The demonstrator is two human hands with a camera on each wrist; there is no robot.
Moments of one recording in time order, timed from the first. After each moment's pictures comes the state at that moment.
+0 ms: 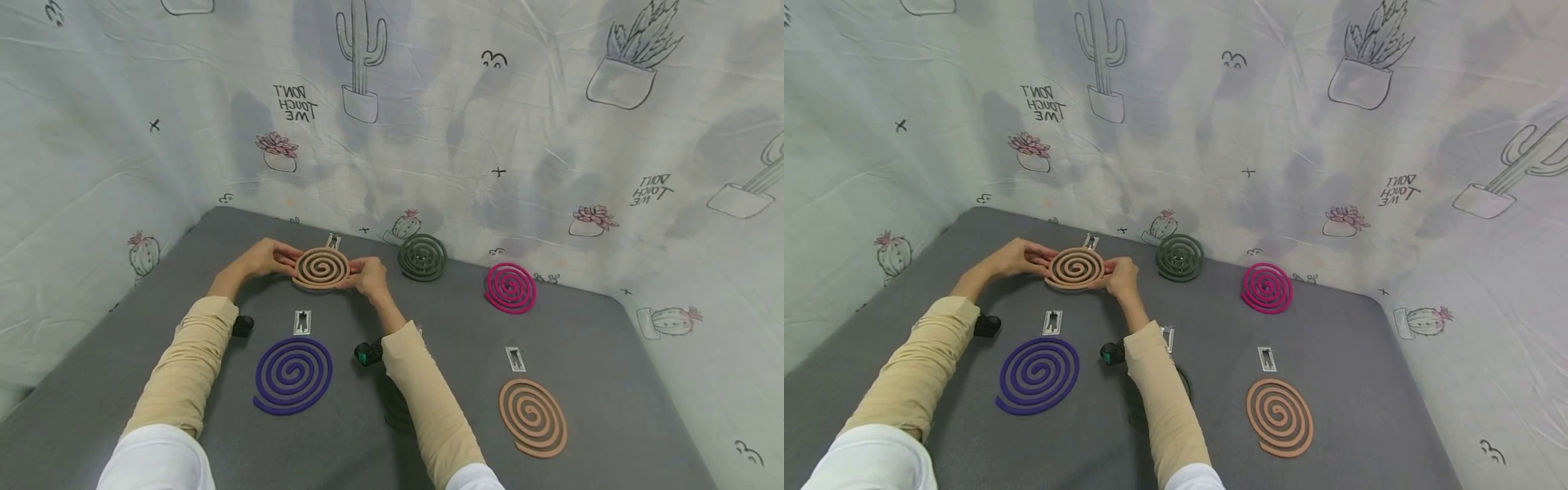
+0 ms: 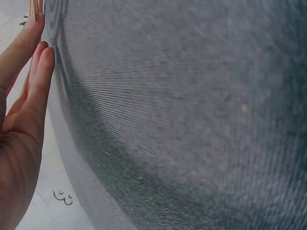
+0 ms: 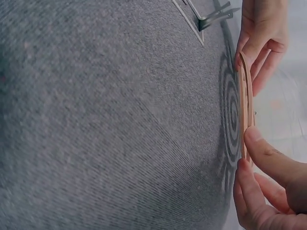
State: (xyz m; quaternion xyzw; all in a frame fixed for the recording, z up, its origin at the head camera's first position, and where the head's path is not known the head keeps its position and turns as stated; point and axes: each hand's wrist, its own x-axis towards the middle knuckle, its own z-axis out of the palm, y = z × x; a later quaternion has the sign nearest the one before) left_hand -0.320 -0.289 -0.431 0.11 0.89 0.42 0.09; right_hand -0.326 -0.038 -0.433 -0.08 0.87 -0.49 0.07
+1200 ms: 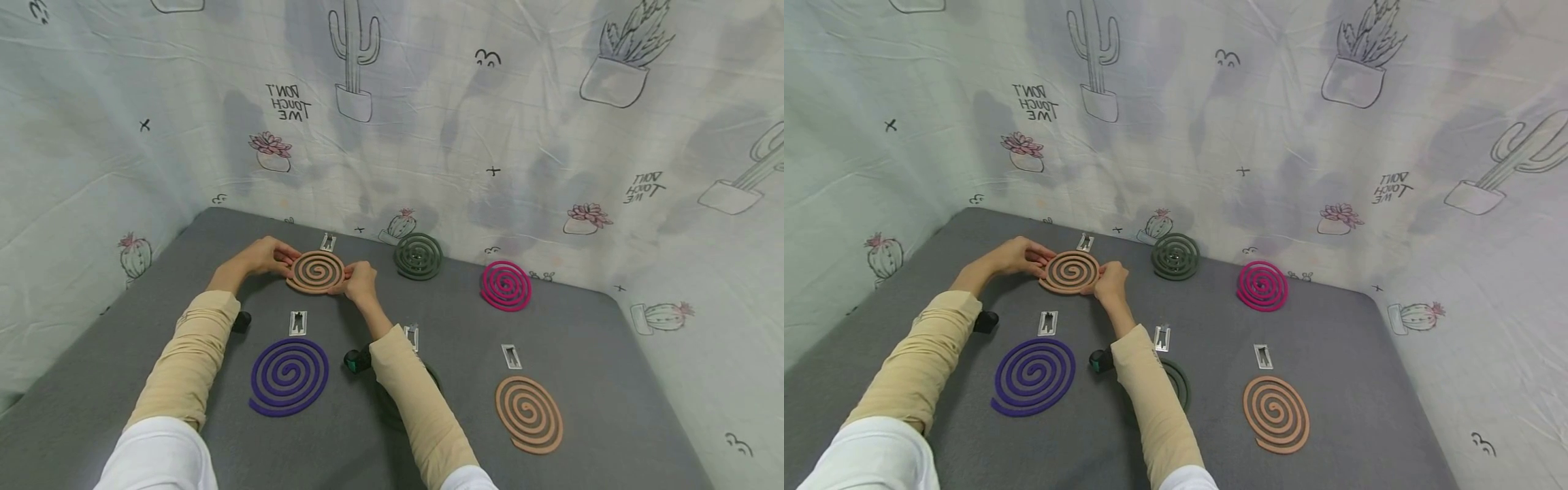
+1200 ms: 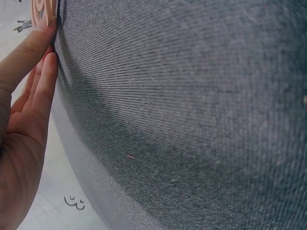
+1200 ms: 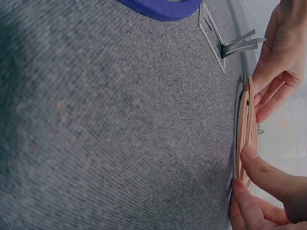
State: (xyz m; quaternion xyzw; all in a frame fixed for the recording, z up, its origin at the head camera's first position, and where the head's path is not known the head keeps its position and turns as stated) left_hand -0.332 -0.285 -0.427 0.12 0.93 0.34 0.10; right_hand -0.333 -0.051 -0.452 -0.05 0.90 -0.43 0.03
